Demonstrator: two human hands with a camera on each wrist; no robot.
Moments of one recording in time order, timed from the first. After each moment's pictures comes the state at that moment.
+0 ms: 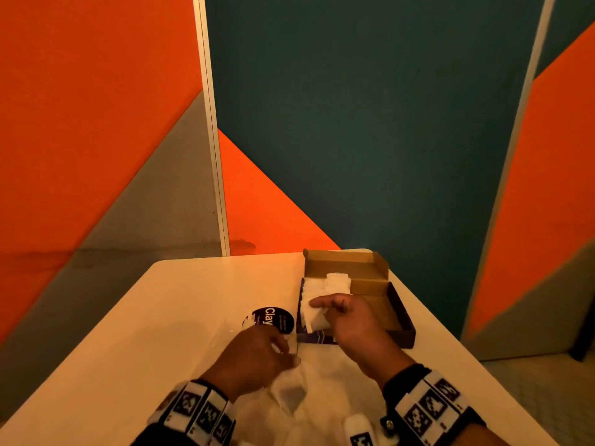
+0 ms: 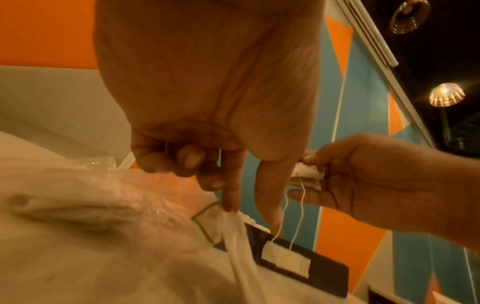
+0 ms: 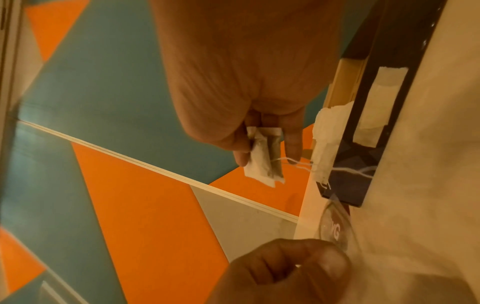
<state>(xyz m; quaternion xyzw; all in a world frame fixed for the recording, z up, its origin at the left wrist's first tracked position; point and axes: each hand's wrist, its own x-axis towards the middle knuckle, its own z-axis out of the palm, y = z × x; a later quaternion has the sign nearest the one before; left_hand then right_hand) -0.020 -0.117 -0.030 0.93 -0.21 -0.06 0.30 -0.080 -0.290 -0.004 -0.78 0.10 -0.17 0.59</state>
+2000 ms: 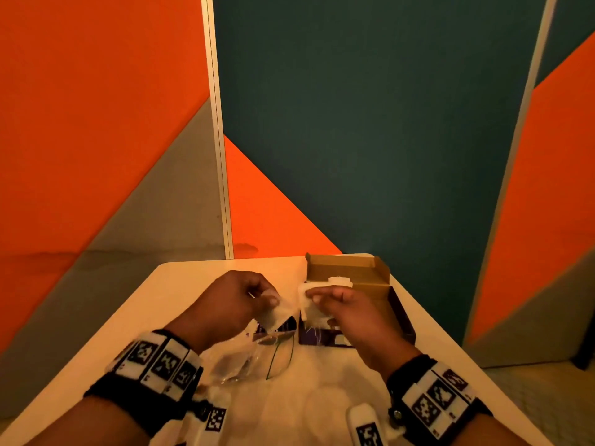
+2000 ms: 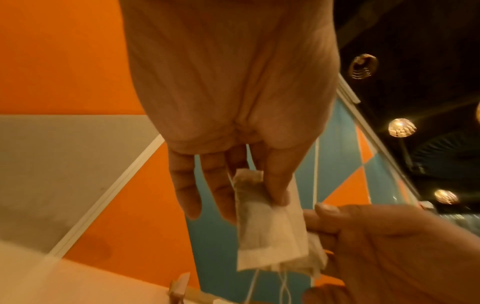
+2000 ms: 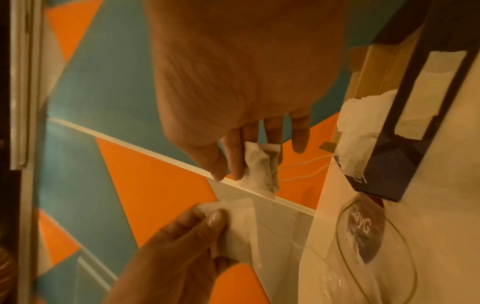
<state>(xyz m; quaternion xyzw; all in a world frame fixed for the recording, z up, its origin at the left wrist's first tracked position) -0.014 -0.082 0.052 0.86 -0.28 0.01 0.43 -0.087 -0.291 0.017 -0.77 0.03 -0.14 0.63</state>
